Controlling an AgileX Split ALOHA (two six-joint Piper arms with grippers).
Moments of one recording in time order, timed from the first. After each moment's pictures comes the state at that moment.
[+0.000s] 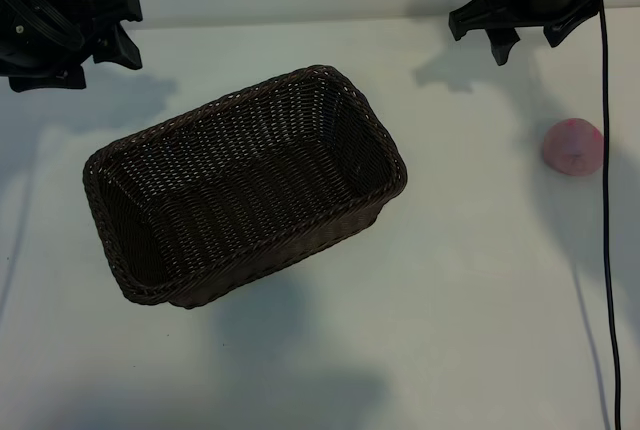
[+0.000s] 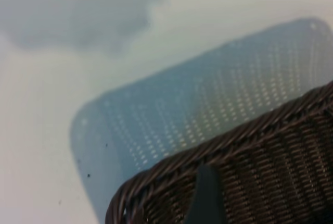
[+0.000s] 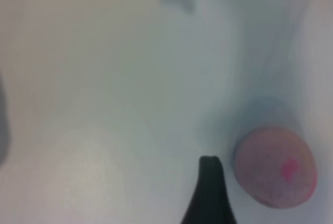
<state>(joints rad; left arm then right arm) -0.10 1.59 -1.27 -0.25 0.76 -0.16 0.40 2.08 -1.88 -0.15 1.22 0.12</state>
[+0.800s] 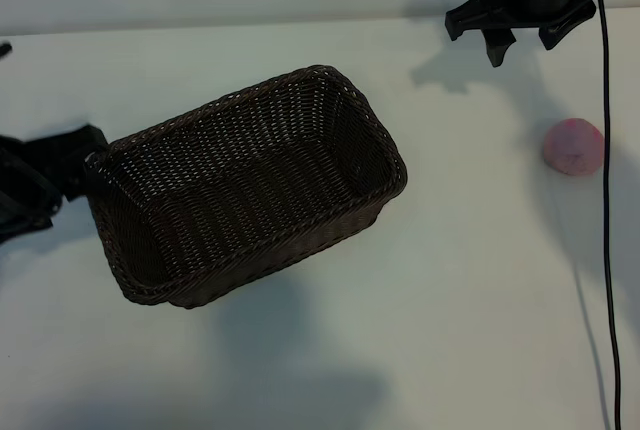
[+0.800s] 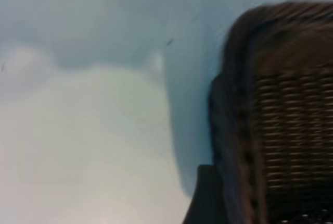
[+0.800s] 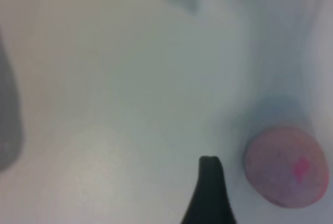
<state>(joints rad) -0.10 1.28 -0.72 -0.14 0.55 -0.50 0.40 2.08 -1.88 -0.12 1.22 0.12</state>
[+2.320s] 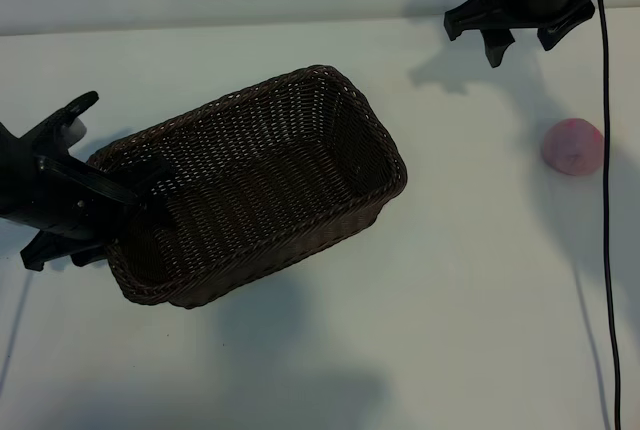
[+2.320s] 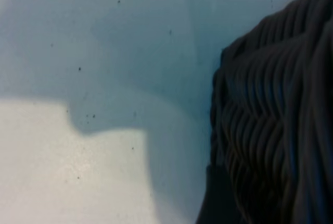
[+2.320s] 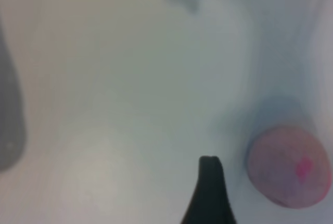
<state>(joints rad) -0.10 1.62 -0.71 -0.51 0.39 -0.18 0.40 2.08 -1.88 -0.11 1.22 0.12</state>
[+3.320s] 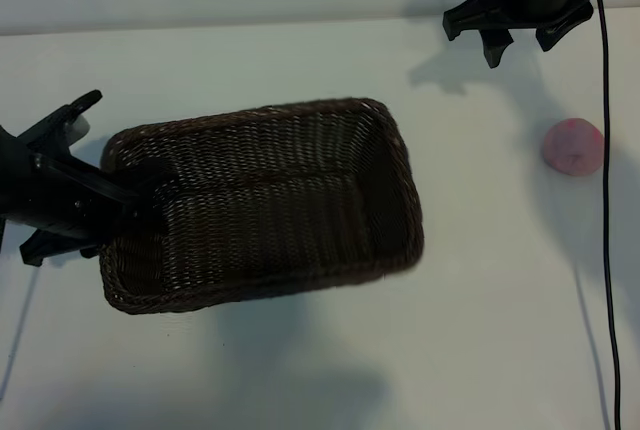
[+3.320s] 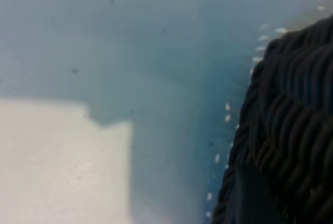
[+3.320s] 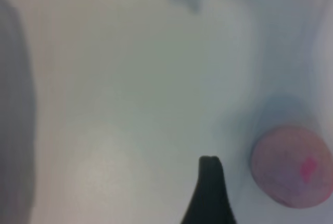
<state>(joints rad) -0.10 1.60 -0.71 -0.56 0.41 -0.08 0.40 2.08 -1.88 -0.11 1.22 0.12</state>
